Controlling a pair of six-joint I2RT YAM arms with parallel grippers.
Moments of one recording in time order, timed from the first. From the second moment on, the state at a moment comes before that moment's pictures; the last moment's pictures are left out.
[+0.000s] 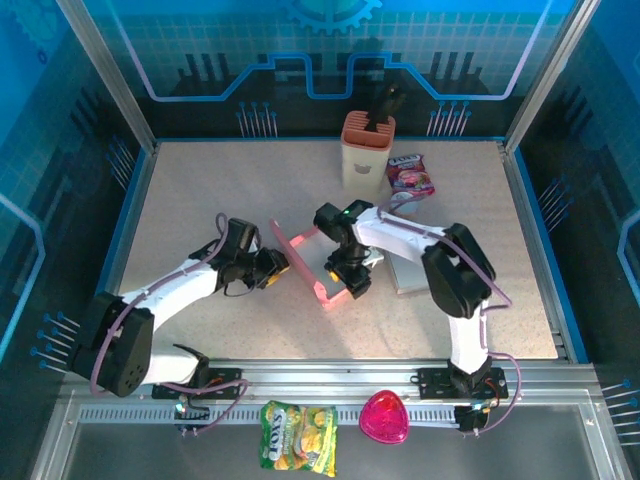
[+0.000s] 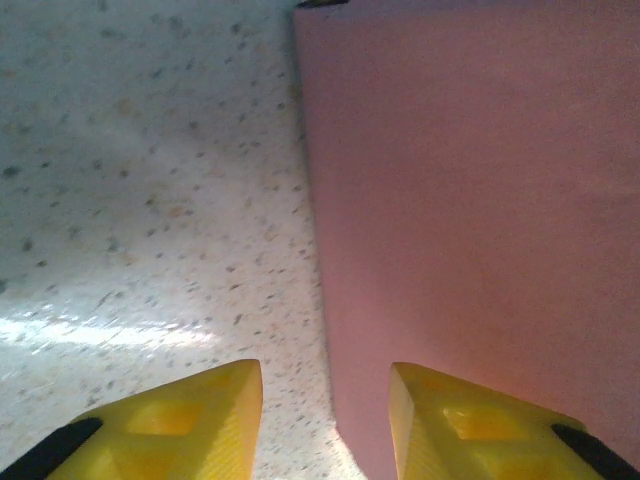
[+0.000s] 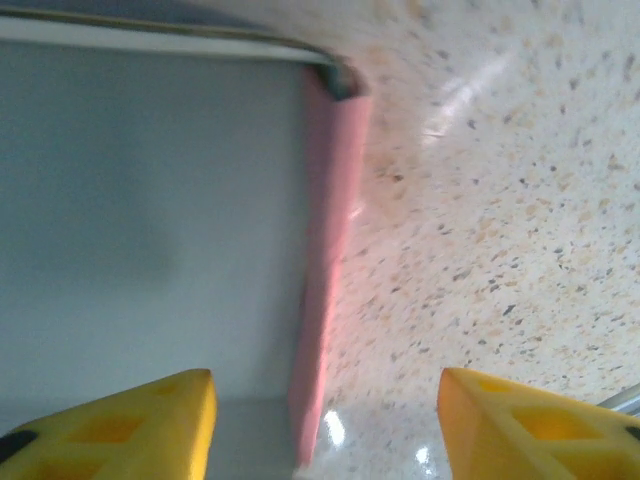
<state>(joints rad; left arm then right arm) -0.35 1.33 0.67 -0.30 0.39 -1.03 0.74 1.93 1.47 -1.14 -0.16 1.62</state>
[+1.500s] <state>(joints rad) -0.35 1.35 0.91 -0.49 0.28 -0.93 0.75 1.97 1.81 -0.89 -0.35 0.71</state>
